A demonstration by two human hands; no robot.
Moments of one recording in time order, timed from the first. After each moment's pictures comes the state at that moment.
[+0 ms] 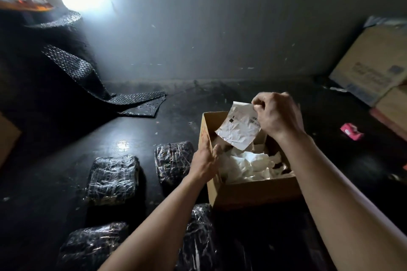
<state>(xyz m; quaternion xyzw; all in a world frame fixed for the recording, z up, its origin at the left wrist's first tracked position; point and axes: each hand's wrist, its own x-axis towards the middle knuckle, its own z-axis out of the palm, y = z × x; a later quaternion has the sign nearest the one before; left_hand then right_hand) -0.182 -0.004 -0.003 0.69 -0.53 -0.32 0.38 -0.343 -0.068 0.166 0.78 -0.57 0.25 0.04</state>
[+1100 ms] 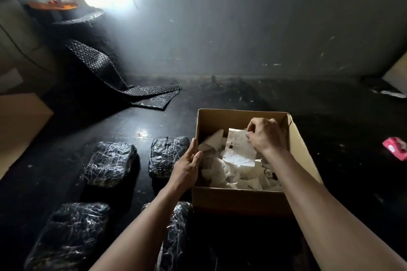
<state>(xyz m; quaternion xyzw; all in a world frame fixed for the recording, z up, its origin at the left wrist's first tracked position) -0.218 -0.004 -0.031 0.74 -0.40 -0.32 0.43 -0.398 -0.154 0.062 0.81 -0.54 0.17 -0.12</state>
